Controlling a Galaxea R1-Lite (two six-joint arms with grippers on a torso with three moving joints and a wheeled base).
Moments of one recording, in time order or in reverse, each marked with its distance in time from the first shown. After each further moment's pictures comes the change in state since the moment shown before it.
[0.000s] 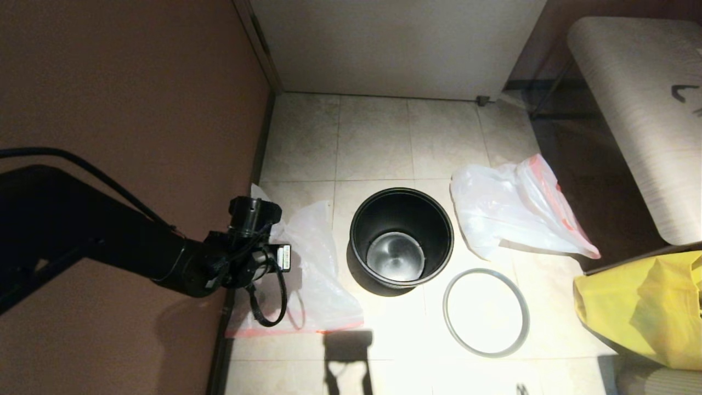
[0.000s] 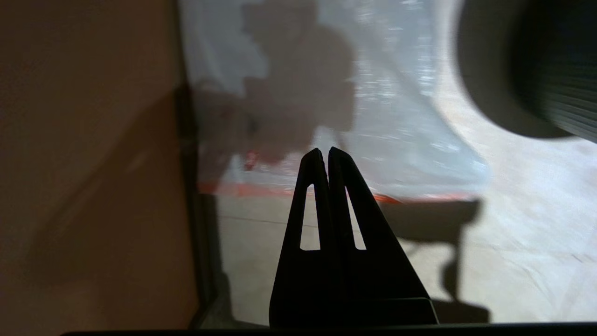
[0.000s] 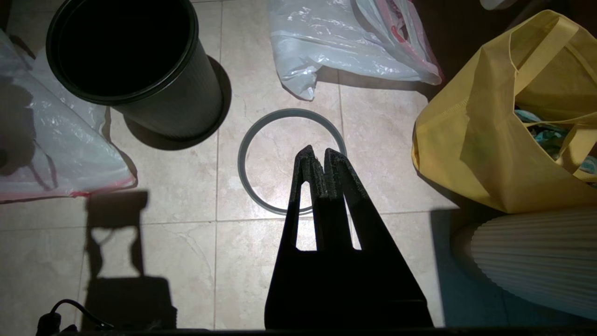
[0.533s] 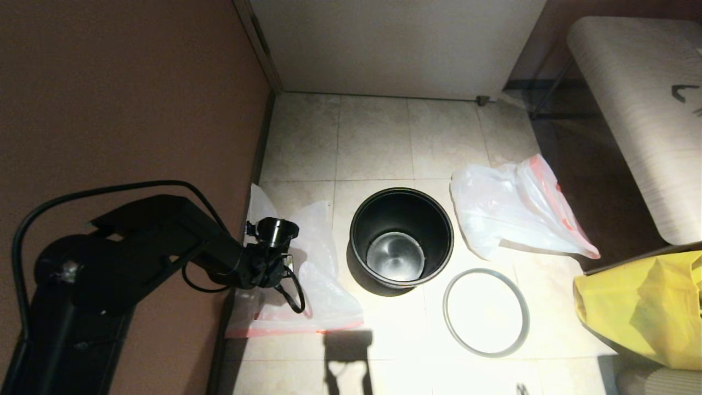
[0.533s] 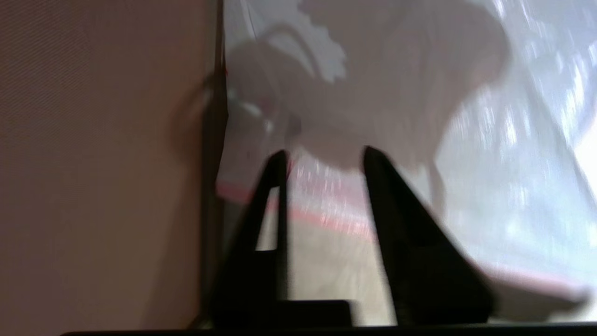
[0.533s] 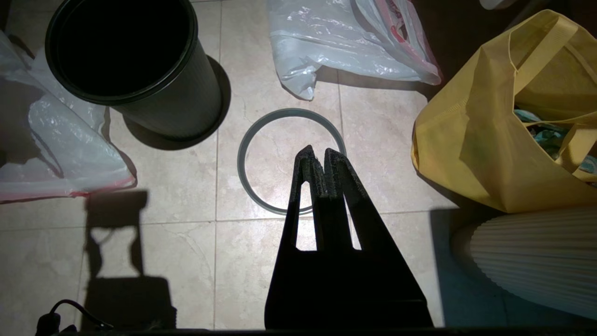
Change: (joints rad) left arm 0.073 0.361 -0.279 0.013 0.151 -0.084; right arm 0.000 0.000 0.000 0.000 0.000 0.000
